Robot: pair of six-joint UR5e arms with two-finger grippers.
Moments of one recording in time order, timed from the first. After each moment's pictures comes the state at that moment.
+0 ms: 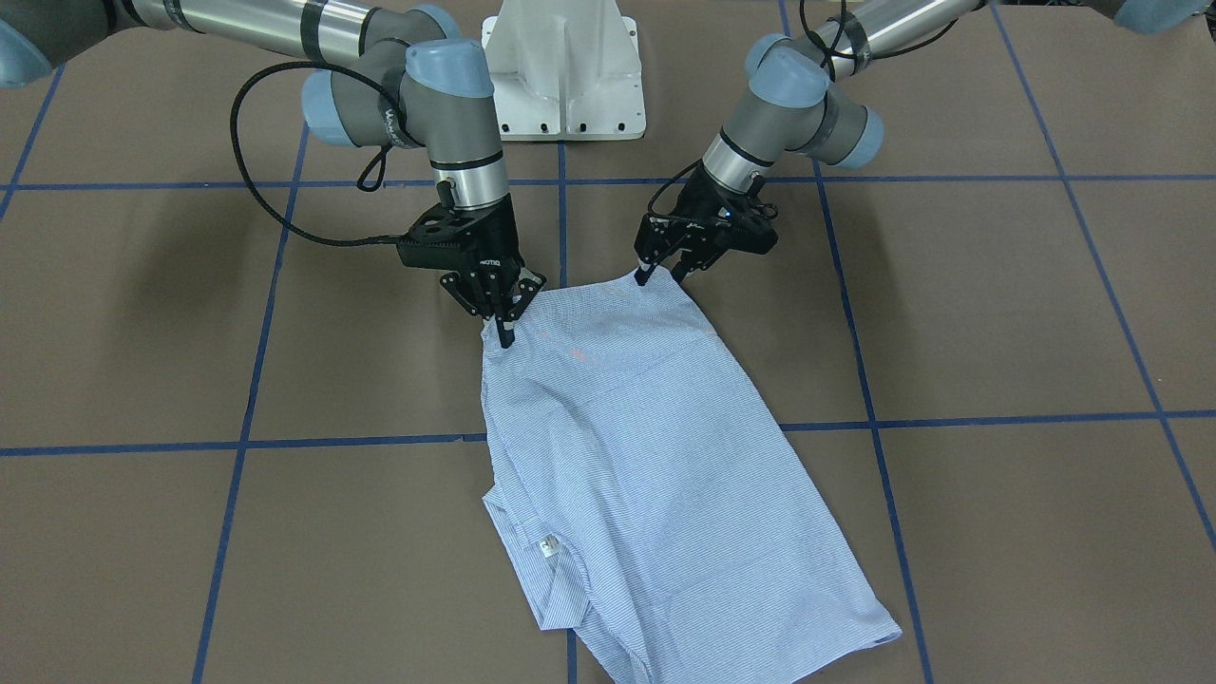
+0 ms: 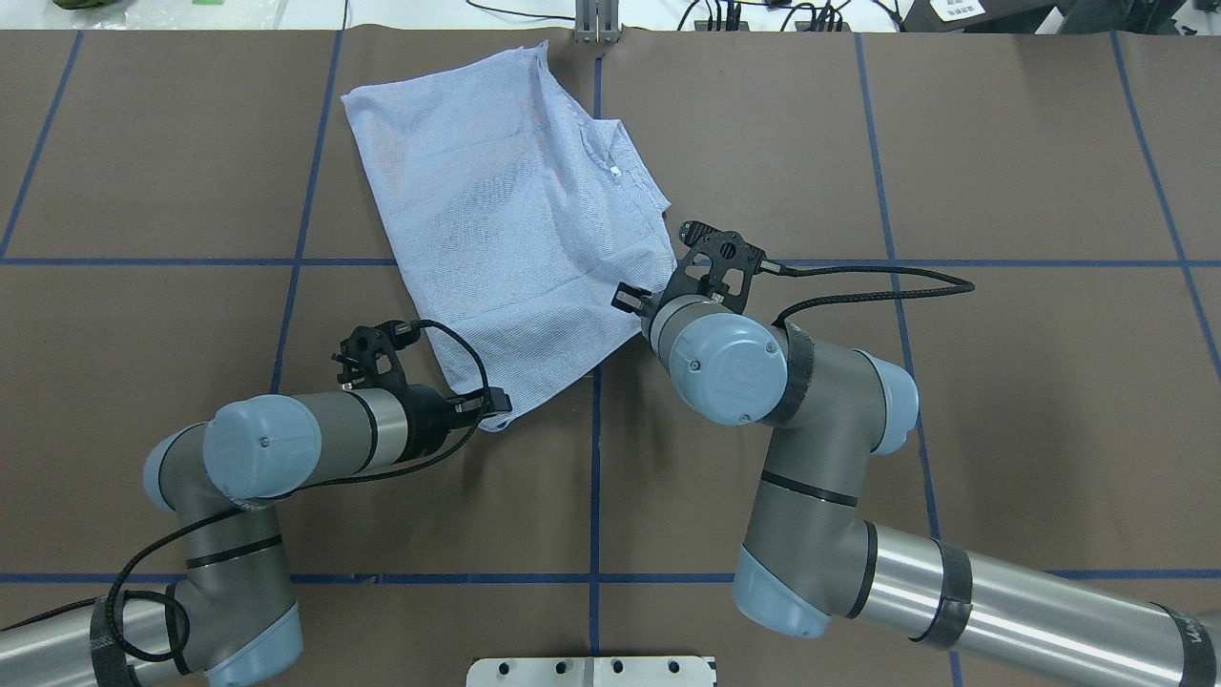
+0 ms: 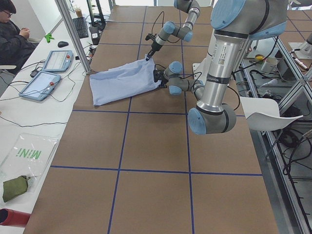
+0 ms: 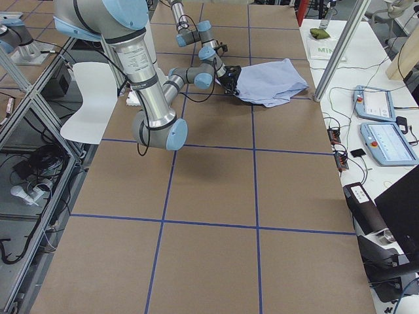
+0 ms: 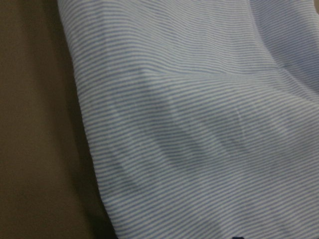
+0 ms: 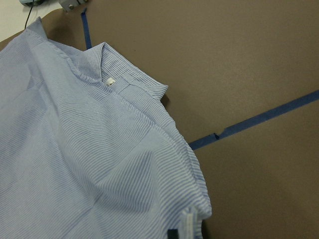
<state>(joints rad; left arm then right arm) -0.37 -1.92 -1.65 -2.44 -1.58 -1.61 0.41 -0.98 1.66 -1.26 1.32 1.66</state>
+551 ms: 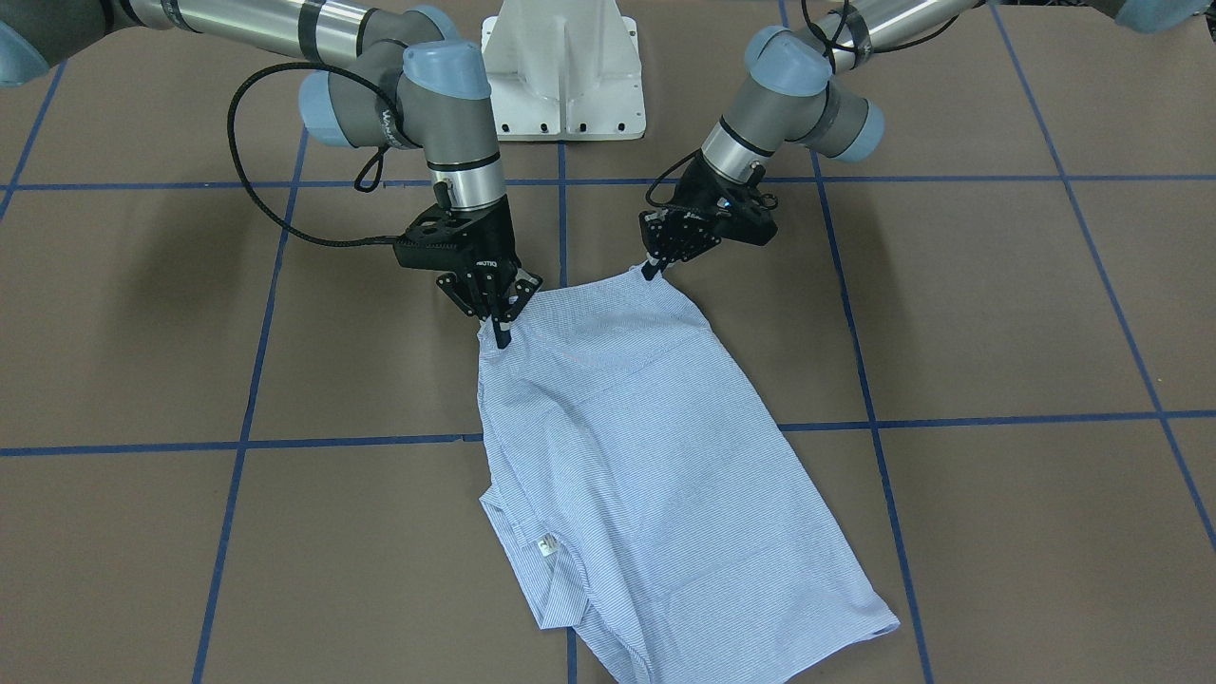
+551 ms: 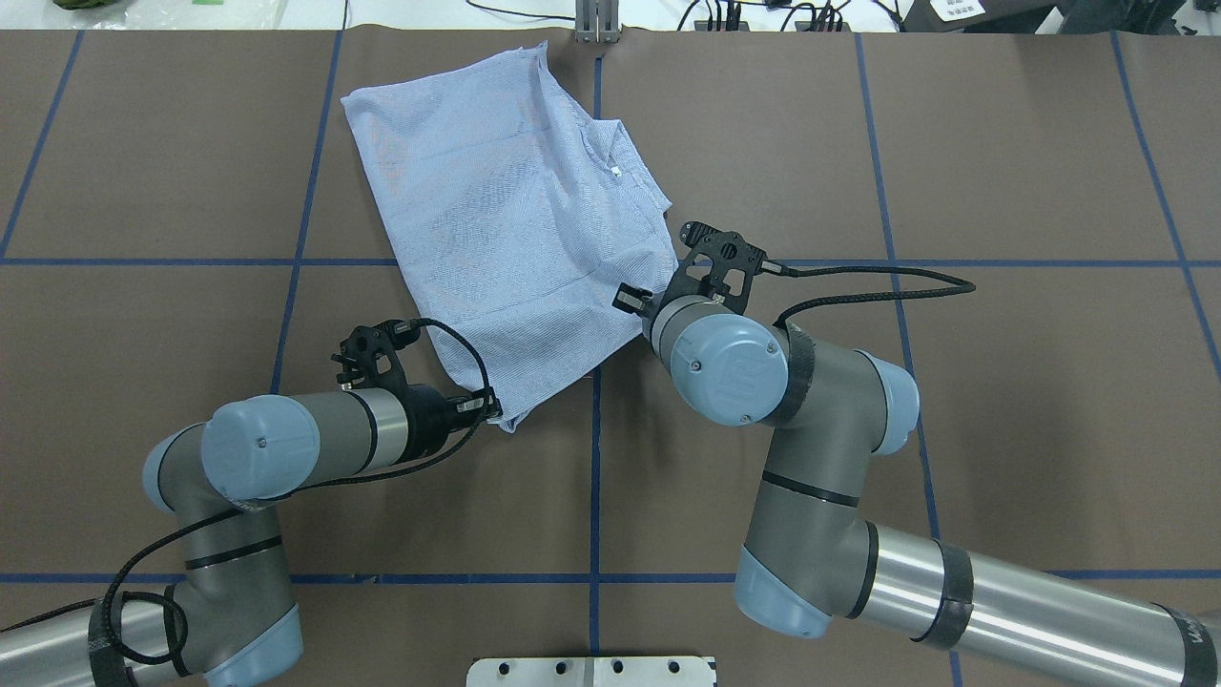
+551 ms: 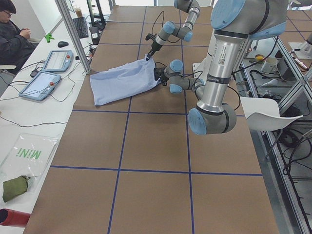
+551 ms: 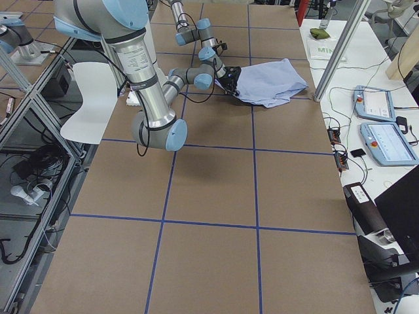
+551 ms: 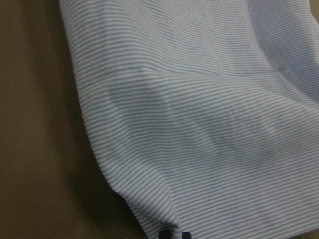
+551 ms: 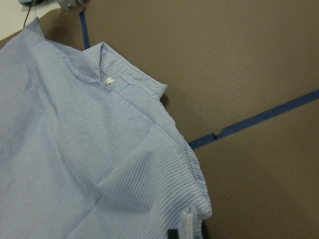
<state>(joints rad) -0.37 -1.91 -1.70 -2.44 -1.58 -1.62 0.41 -0.99 1.67 -1.26 1.32 1.66</state>
